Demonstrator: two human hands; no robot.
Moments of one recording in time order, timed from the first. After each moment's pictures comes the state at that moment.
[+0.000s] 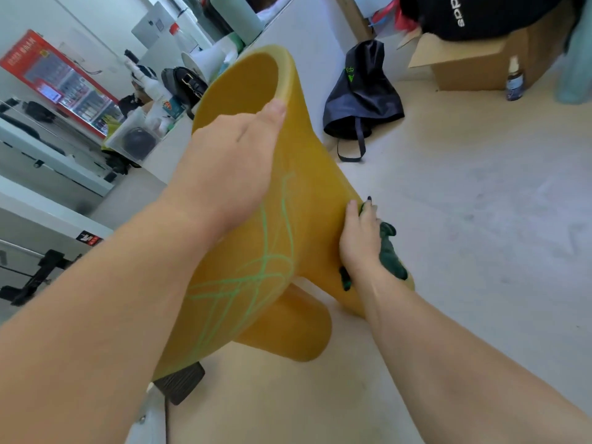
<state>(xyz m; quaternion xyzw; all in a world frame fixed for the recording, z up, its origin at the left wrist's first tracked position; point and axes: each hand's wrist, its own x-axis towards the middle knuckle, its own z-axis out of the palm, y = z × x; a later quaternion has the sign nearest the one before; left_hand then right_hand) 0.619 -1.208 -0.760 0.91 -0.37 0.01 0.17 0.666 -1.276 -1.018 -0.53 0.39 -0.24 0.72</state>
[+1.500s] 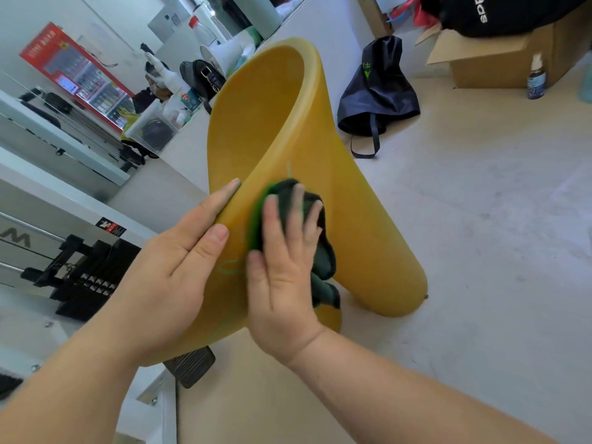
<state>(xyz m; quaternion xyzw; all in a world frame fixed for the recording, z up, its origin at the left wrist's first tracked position) 0.617 -1.071 -0.772 0.90 -0.40 0.01 0.18 0.613 -1.130 -0.920 -0.60 0.08 -0.51 0.61</state>
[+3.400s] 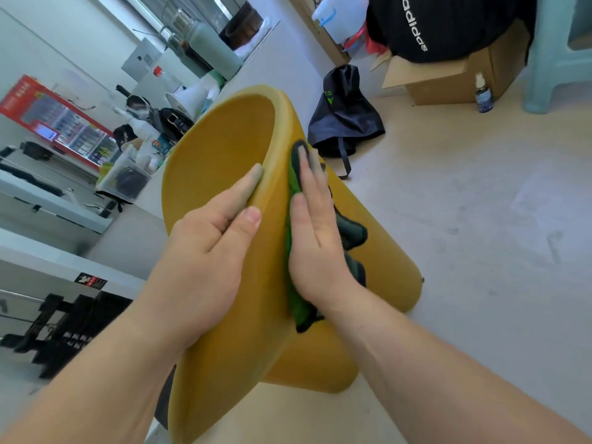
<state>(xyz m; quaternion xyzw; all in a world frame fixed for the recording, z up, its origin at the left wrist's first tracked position) 0.602 -1.200 -0.769 0.87 -0.42 -0.03 0.26 0.602 -1.280 -0.900 -0.51 0.10 -0.51 0.69</state>
